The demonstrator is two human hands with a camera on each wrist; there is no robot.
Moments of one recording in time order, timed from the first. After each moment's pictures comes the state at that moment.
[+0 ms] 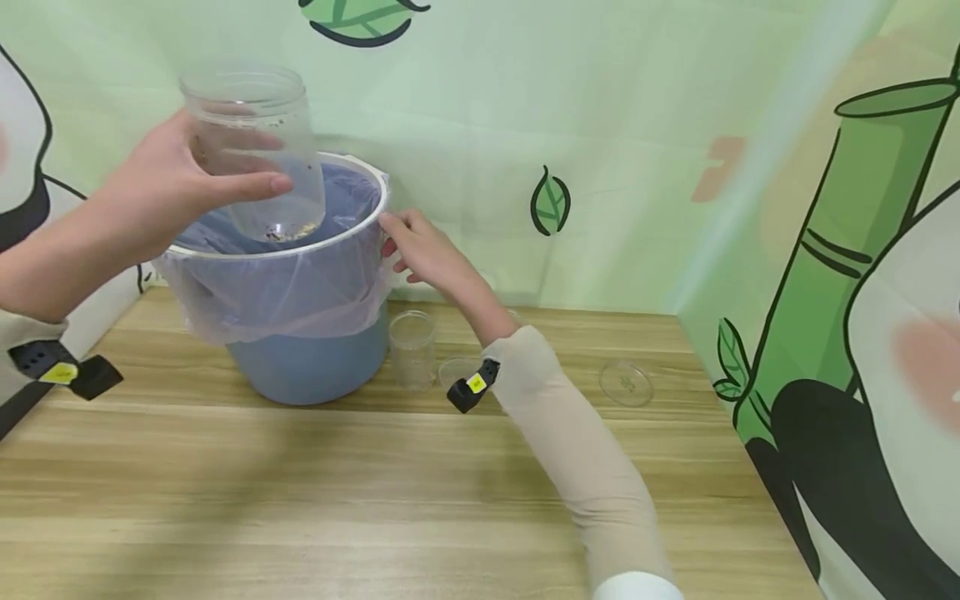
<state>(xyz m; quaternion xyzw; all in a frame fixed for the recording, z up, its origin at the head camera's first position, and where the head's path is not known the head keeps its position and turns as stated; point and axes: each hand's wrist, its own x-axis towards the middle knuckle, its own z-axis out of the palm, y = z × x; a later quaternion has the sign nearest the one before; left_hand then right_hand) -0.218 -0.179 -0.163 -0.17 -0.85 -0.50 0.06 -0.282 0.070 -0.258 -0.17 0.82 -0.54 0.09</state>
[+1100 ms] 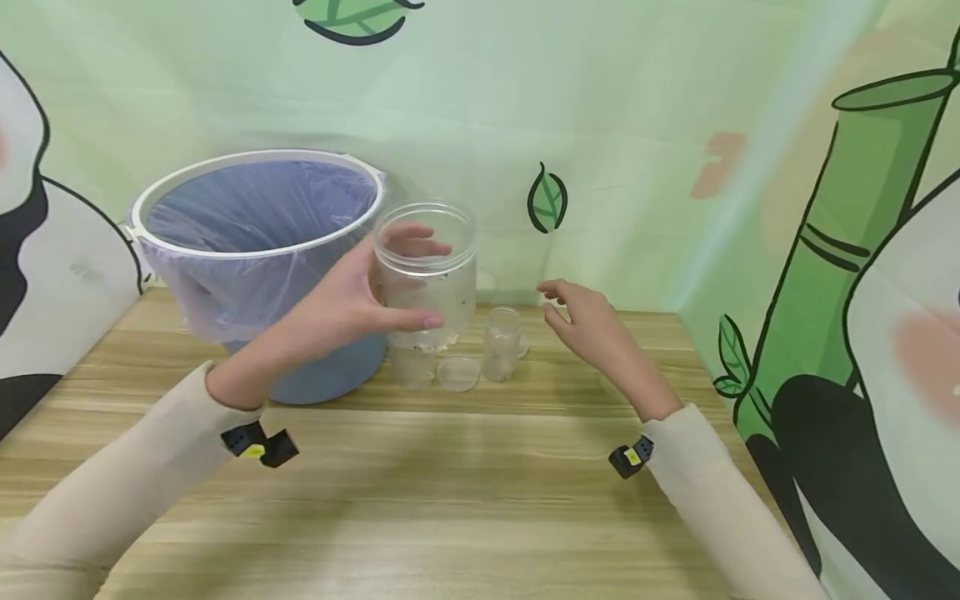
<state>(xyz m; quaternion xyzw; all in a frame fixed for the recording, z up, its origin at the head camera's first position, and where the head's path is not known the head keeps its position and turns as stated) -0.198 -0.056 -0.255 -0.32 -0.75 -0.58 -0.01 -0.251 0.258 -0.331 -0.20 0.95 -0.23 -0.09</state>
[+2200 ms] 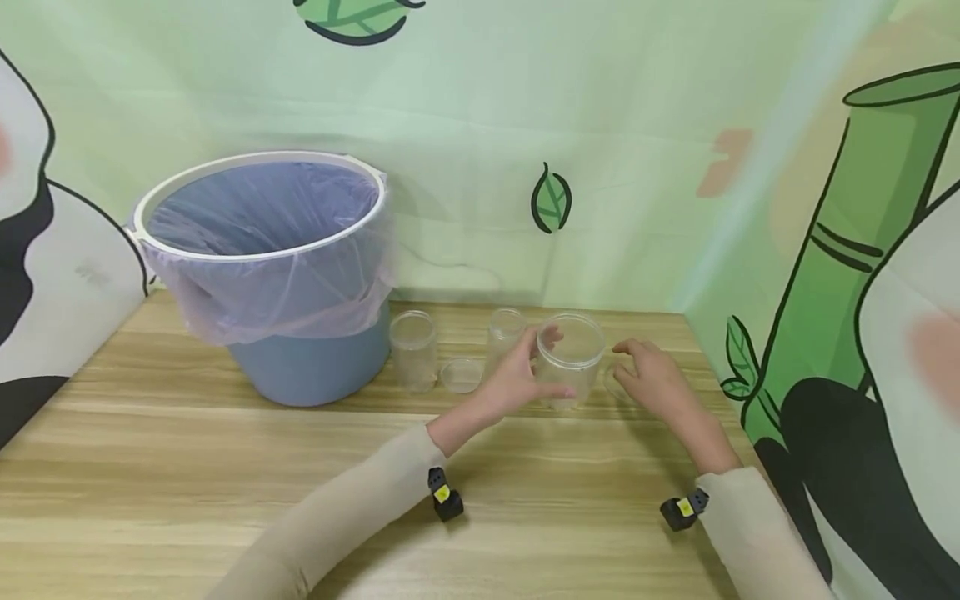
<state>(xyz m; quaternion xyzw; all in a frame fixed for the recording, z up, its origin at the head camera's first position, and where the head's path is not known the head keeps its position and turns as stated) -0.236 0.106 -0.414 -0.24 -0.77 -0.59 -0.05 -0.222 0.342 -0.395 -0.12 0.97 -0.20 -0.03</state>
